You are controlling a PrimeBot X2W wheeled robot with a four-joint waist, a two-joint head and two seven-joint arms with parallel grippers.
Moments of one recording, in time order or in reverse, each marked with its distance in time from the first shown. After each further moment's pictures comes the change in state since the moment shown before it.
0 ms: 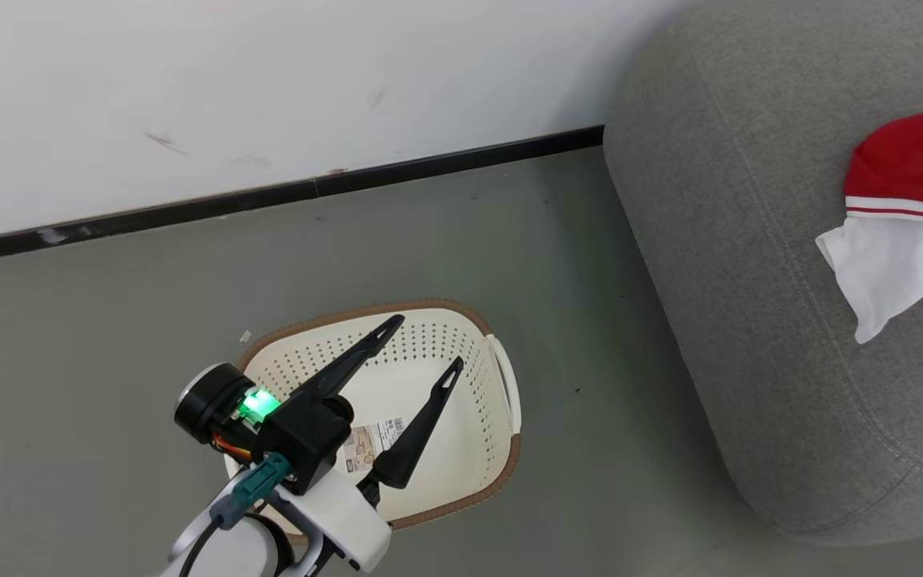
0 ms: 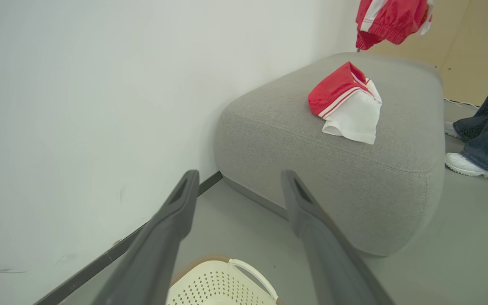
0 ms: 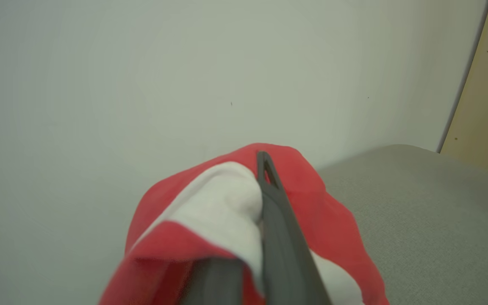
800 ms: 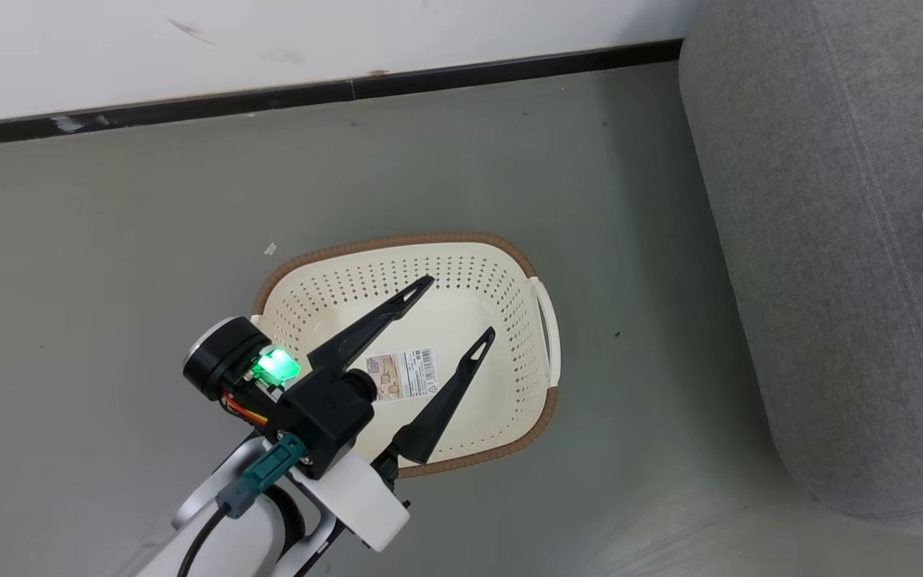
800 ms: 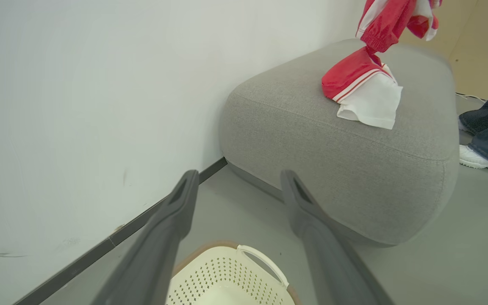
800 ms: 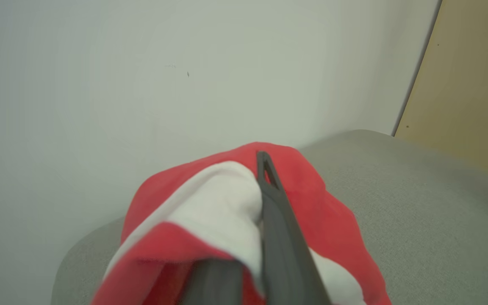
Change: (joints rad) left arm -0.079 0.019 -0.018 -0.095 0.028 -0.022 0.057; right arm -0.058 -0.052 -0.230 0.167 -0.177 0.000 -0.128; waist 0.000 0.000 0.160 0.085
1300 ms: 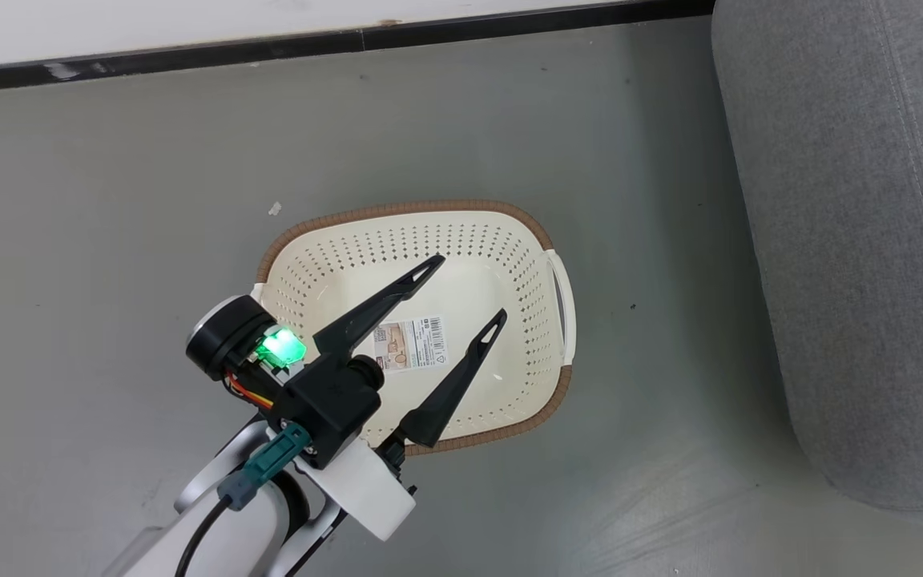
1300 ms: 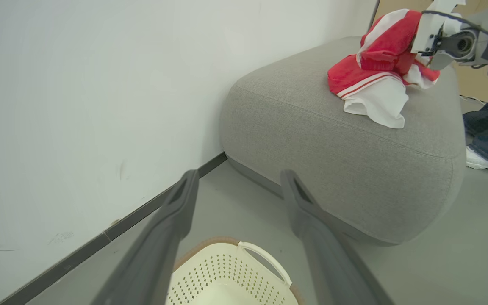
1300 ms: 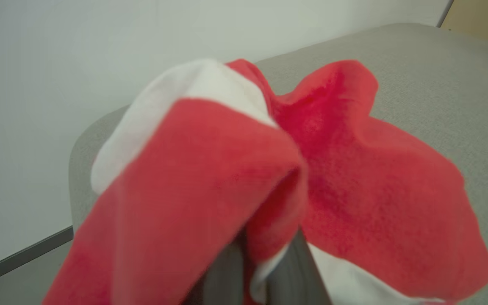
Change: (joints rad) left arm -0.042 -0.010 -0.007 -0.012 0.008 -0.009 -0.002; right arm 0.066 0.158 -0.032 0.155 -0.036 0.000 -0.028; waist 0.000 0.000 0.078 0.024
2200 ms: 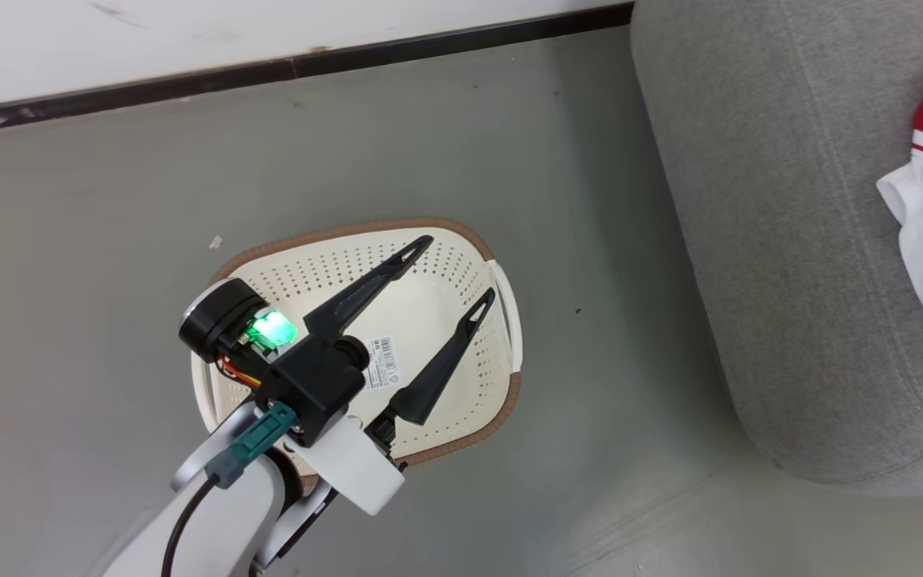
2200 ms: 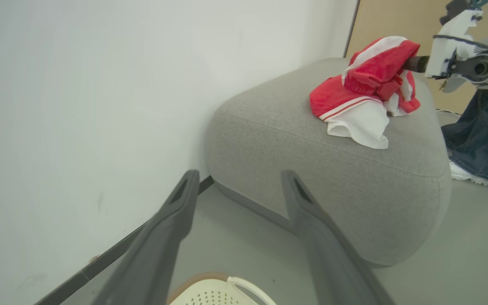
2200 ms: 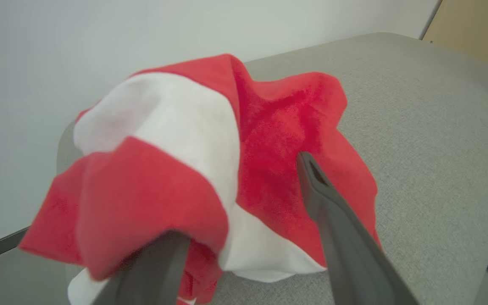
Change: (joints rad) left arm -0.035 -0.014 0.012 0.077 -0.001 -0.018 -0.071; right arm 0.100 0.033 0.093 -0.080 0.057 0.000 -0.021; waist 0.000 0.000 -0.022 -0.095
